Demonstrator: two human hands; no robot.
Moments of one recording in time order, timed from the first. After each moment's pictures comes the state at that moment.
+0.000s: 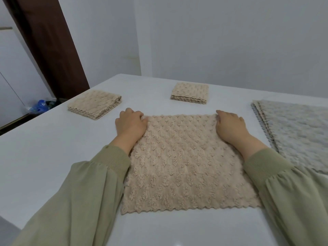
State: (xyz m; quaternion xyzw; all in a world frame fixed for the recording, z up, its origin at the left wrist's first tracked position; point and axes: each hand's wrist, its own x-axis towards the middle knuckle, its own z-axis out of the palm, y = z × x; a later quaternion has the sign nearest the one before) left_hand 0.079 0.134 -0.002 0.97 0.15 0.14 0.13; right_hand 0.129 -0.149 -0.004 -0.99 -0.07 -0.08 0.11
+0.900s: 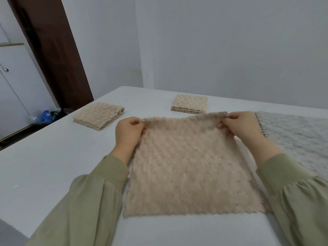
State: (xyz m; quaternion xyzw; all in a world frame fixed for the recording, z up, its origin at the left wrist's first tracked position) left_hand 0.056 0.127 0.014 0.76 0.17 0.26 0.57; right_hand 0.114 -0.162 0.045 -0.85 -0.02 -0.11 0.51
